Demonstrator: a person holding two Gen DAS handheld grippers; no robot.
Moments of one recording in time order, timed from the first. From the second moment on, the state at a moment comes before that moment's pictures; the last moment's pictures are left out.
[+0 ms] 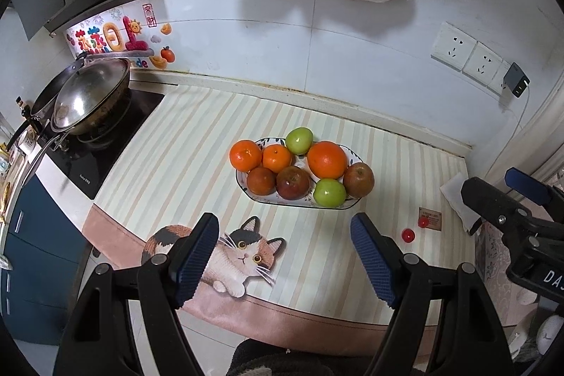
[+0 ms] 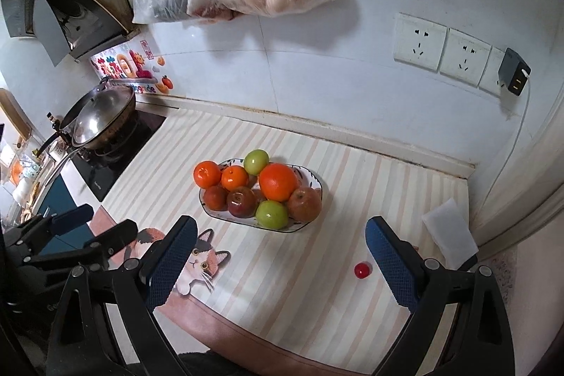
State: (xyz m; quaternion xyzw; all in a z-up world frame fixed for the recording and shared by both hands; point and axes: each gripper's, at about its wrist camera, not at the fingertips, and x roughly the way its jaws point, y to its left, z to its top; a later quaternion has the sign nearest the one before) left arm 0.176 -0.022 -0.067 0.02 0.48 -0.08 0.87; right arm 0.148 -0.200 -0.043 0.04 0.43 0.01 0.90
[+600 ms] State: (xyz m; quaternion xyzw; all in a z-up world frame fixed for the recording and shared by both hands) left arm 0.196 -0.063 -0.094 0.05 0.49 -0.08 0.87; right arm 0.158 -0.292 -0.106 0.15 0.46 -0.03 0.88
